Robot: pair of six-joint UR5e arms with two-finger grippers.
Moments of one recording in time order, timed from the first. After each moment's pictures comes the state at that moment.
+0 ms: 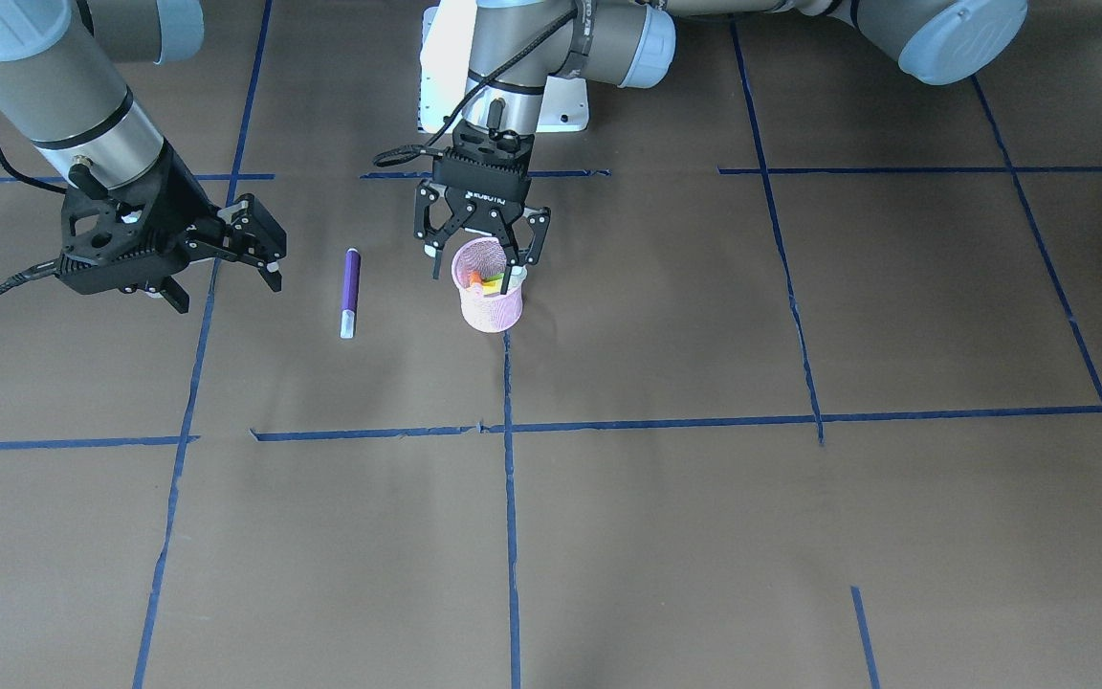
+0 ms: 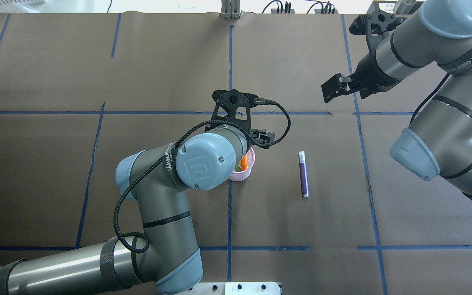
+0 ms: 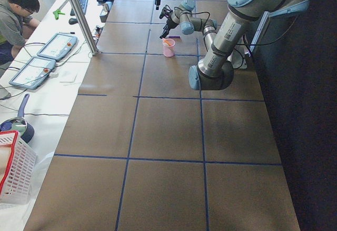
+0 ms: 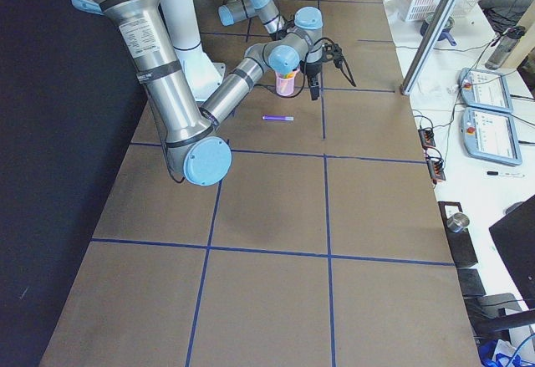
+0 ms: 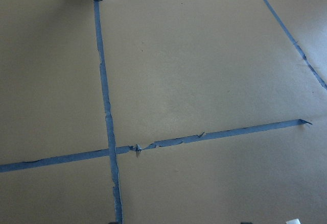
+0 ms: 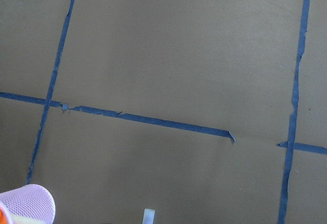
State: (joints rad) left arm -0.38 -2.38 -1.67 -1.82 -1.35 -1.12; right arm 0.89 -1.15 1.94 -1.57 2.10 0.82
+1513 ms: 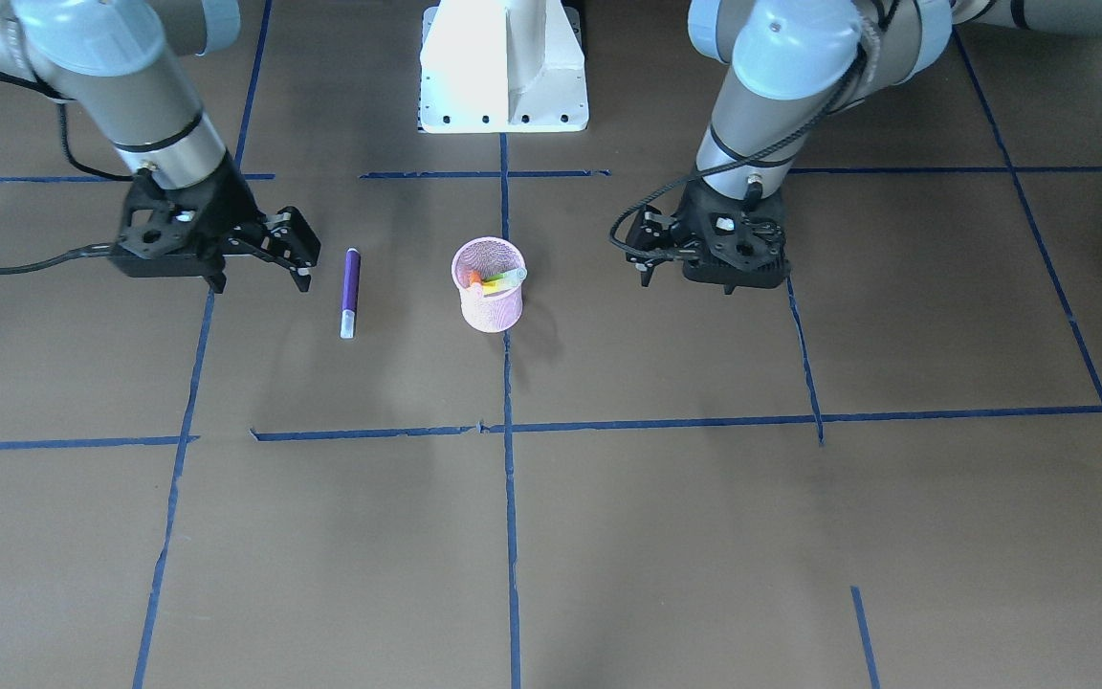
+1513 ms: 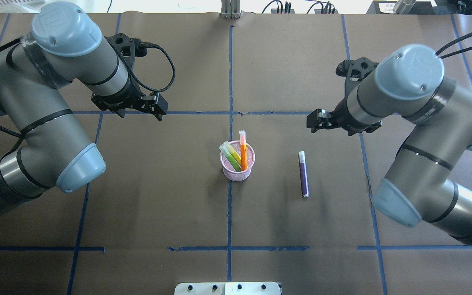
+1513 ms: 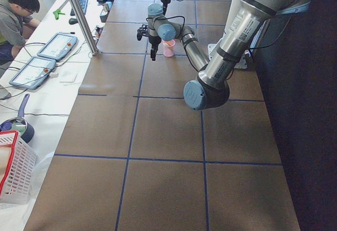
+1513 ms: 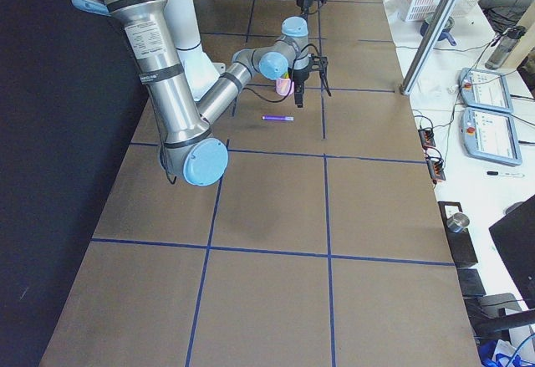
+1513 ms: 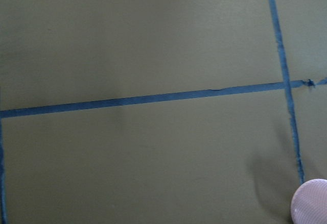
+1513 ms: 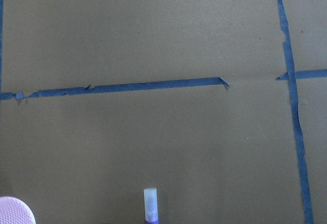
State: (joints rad) left arm -0.77 -2.15 -1.83 -1.47 -2.05 -0.93; right arm 0.67 -1.20 1.95 -1.57 1.89 1.16
